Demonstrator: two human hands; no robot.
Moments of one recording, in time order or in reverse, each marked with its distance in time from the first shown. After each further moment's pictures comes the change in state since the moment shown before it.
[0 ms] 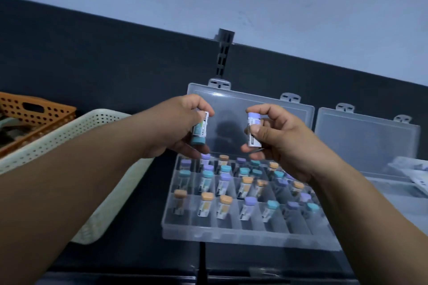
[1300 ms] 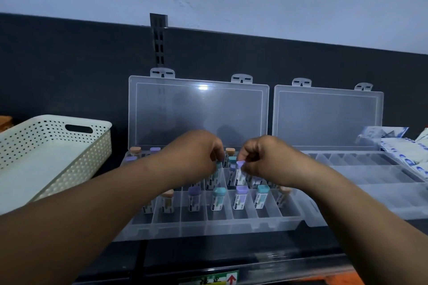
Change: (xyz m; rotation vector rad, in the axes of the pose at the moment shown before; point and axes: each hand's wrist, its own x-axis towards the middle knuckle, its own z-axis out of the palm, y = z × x) left_hand 0.035 -0.012 0.137 0.910 -0.138 0.214; right_hand -0.039 0.044 -0.101 -0.971 -0.005 0.154
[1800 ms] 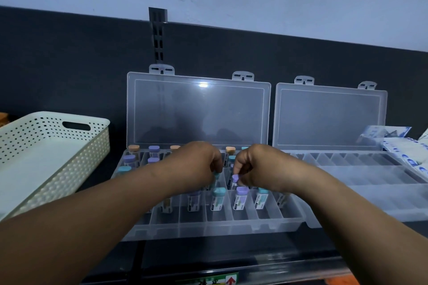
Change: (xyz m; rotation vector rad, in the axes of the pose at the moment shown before) left_hand 0.011 -0.013 0.020 0.060 -0.092 -0.032; right_hand 0.009 0.000 0.013 -0.112 -0.163 0.024
